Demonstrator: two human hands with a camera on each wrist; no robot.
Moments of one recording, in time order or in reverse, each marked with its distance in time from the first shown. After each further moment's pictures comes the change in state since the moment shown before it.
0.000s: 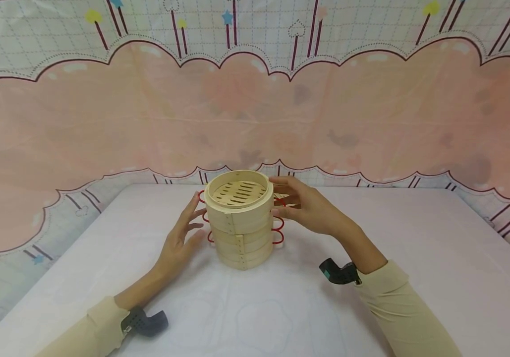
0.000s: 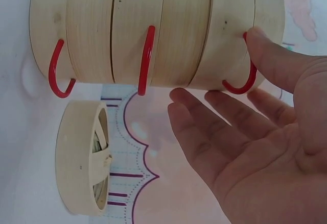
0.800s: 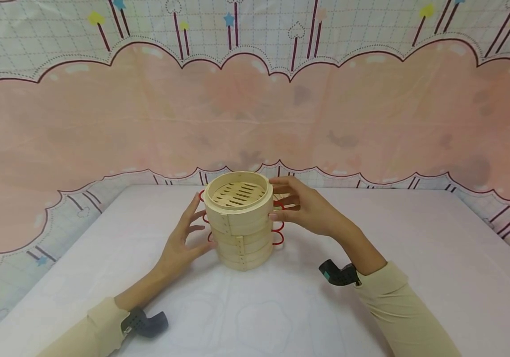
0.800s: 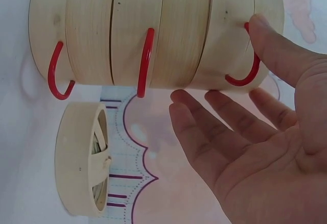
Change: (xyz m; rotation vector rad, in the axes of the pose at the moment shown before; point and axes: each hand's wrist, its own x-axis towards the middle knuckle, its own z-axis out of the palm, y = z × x) left_hand -0.006 0.002 -0.004 0.024 -0.045 -0.101; right_hand -0.004 -0.011 0.009 0.004 0.036 0.050
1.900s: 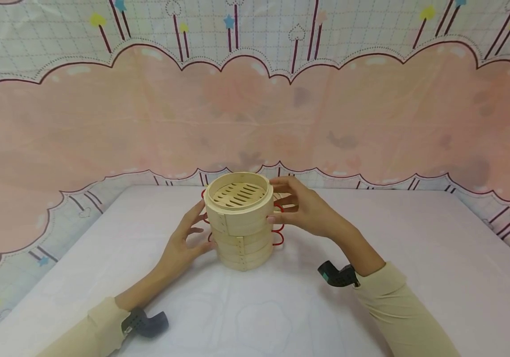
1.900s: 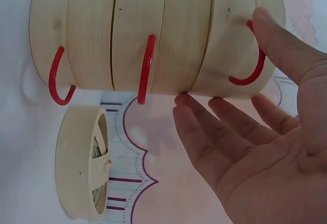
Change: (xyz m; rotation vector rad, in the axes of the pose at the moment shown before) left_hand 0.005 -0.006 -0.002 0.031 0.014 0.020; right_hand 0.004 -0.005 0.003 0.004 0.026 0.048
